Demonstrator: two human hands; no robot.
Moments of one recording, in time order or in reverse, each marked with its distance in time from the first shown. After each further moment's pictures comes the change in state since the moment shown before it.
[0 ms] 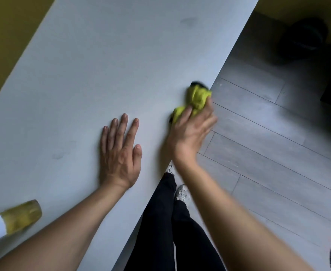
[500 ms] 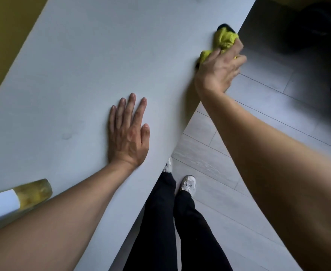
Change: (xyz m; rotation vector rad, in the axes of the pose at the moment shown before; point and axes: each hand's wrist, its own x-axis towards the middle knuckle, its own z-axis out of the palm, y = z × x) left_hand -0.001 -0.002 0.002 0.019 0.007 0.001; right_hand 0.095 -0.034 0.011 -0.166 0.031 0.090
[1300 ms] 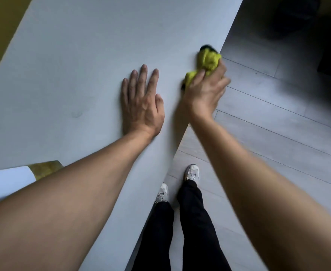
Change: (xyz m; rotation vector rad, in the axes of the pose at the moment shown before) left_hand 0.000 -0.008 0.008 -0.071 0.064 0.018; right_hand -0.141 0.055 -0.008 0.084 0.008 -0.032
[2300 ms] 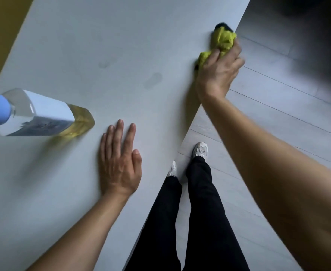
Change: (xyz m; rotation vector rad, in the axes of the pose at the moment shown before) left_hand -0.249 -0.092 -0.091 0.034 -0.108 -0.039; right_hand -0.079 0.022 -0.011 -0.003 -0.003 -0.004
